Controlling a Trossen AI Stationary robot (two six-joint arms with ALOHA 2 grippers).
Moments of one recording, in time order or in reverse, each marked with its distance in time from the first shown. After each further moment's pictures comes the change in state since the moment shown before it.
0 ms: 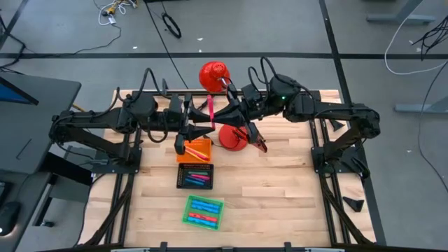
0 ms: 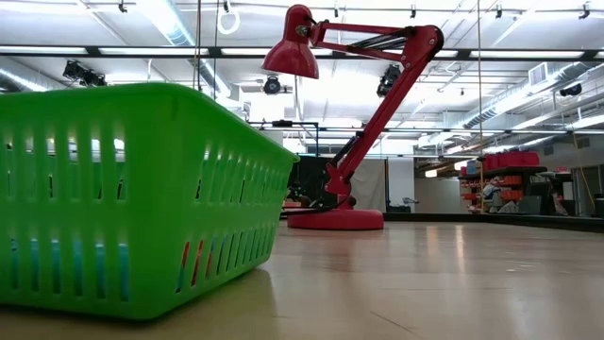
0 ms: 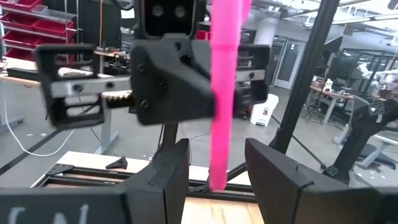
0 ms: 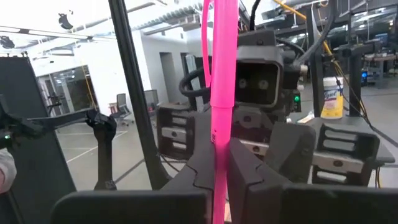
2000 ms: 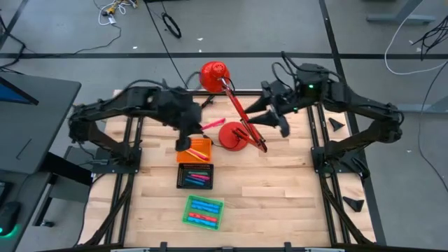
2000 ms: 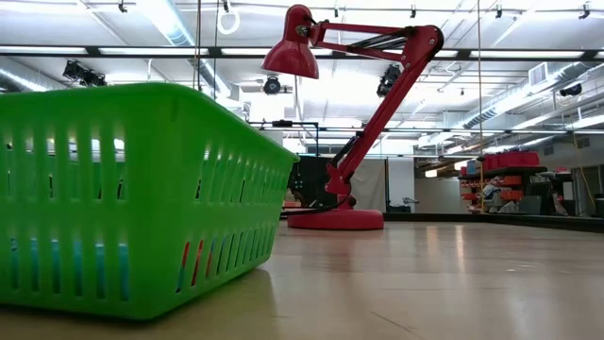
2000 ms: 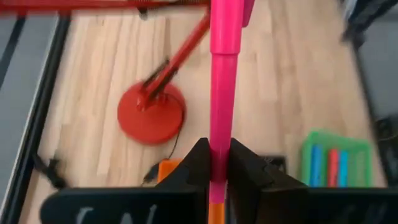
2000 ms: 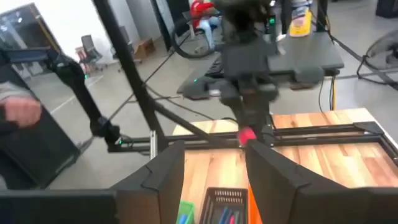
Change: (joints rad) left arm 0.109 0.273 0.495 -1.139 0.029 0.222; right arm -0.091 -0.261 -0.001 -0.632 -0.016 -0.074
